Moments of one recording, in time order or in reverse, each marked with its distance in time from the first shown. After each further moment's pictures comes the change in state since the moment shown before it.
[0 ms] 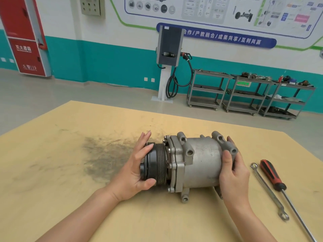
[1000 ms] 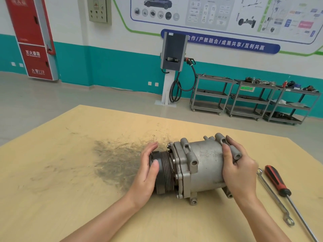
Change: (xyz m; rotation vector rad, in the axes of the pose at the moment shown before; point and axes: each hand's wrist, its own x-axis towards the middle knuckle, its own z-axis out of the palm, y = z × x) left_hand 0.001 0.049 0.013 -0.280 0.176 -0.526; right_hand 0.019 -0.028 0.006 -0.277 0.024 -0.174
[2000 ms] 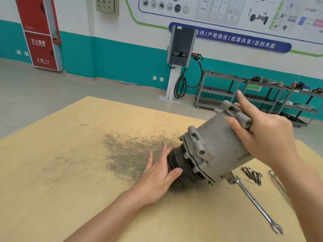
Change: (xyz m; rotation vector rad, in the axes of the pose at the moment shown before) left_hand 0.008 -0.022 -0.023 0.518 -0.312 -0.138; right_hand 0.064 -0.082 -0.001 -0.696 -0.211 -0.734
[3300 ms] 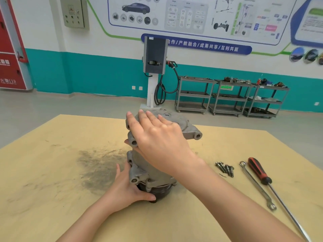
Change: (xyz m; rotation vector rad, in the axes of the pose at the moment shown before) left_hand -0.005 0.003 -0.027 -0.037 -0.051 0.009; right_hand 0.019 -0.110 0.026 -0.405 -0.039 -0.183
